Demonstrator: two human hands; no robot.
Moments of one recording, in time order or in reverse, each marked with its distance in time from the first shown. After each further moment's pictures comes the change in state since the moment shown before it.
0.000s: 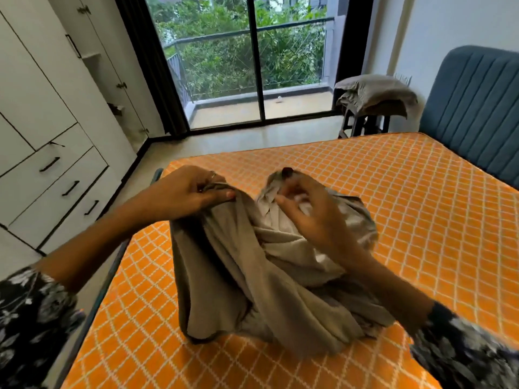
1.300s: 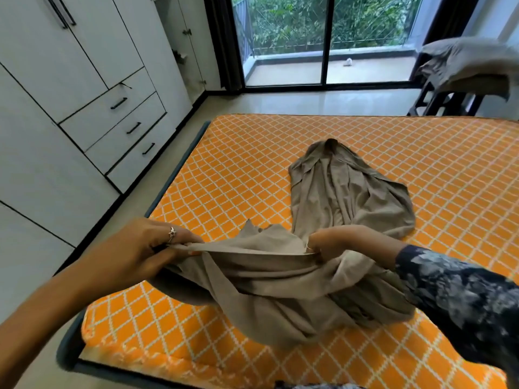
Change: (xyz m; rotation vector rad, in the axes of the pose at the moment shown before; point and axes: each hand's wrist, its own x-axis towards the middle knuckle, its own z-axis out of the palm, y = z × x) left_hand -0.137 0.075 0.073 0.036 0.126 -0.232; right_hand -0.033 0.143 0.013 -0.808 -1.600 -0.006
